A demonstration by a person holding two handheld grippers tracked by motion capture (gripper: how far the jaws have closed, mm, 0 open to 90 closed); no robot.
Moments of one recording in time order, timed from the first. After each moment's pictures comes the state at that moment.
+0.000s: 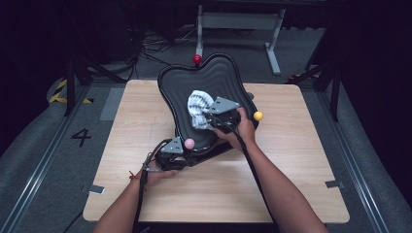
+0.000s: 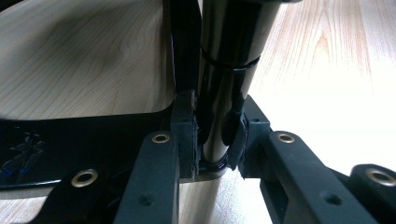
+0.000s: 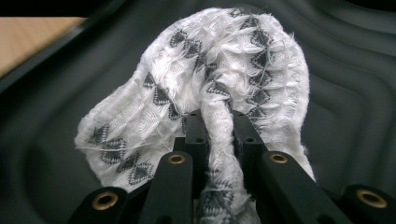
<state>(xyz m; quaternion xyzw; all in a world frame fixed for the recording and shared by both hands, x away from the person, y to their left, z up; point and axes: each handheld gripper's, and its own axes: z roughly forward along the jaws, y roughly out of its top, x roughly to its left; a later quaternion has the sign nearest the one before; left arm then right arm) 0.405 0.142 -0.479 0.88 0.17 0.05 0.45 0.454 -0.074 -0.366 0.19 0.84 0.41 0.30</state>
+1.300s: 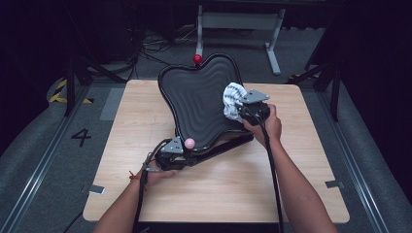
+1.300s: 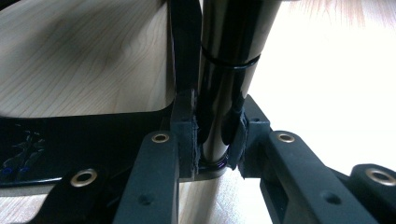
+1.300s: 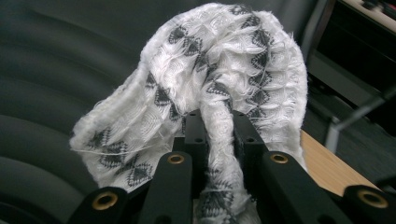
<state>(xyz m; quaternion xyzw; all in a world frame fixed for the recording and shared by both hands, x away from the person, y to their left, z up) 0.405 0.143 -0.478 0.88 0.17 0.05 0.44 0.484 -0.162 -0.369 0.32 0.81 0.35 0.35</state>
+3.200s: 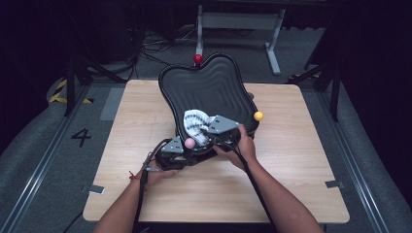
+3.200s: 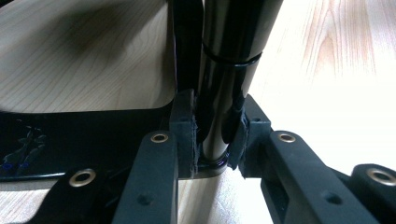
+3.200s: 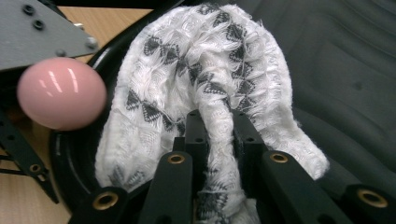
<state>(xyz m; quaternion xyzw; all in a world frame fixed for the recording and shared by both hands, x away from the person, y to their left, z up) 0.406 0.143 -0.478 0.88 0.17 0.05 0.44 0.413 -0.079 -0.386 0.18 0.85 0.41 0.29</state>
